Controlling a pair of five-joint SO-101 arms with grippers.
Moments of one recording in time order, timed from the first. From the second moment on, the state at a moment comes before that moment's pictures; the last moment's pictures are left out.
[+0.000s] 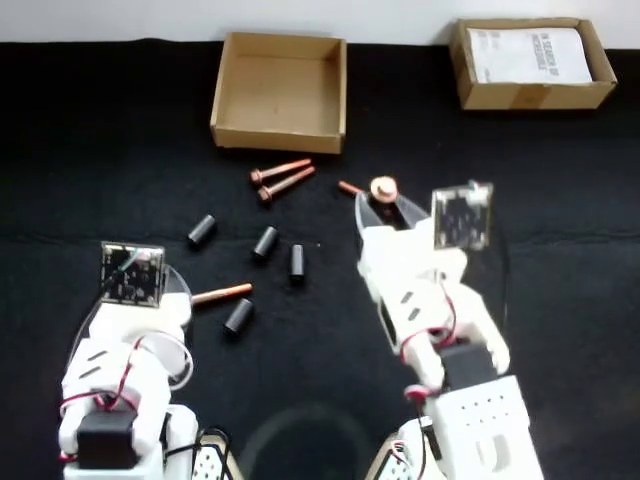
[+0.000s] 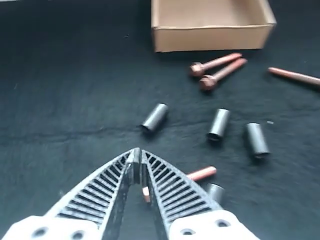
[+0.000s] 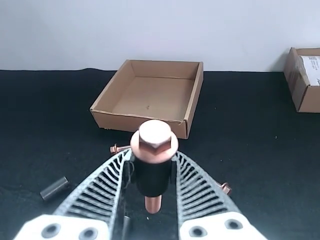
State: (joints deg) left arm -7.8 -103.3 77.1 64.0 -0.7; right arm -20.0 -63.7 61.7 25.5 -8.7
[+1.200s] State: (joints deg) left arm -18.9 -103.2 96.1 49.6 -0.7; right arm -24.2 56.3 -64.9 21.6 11.6
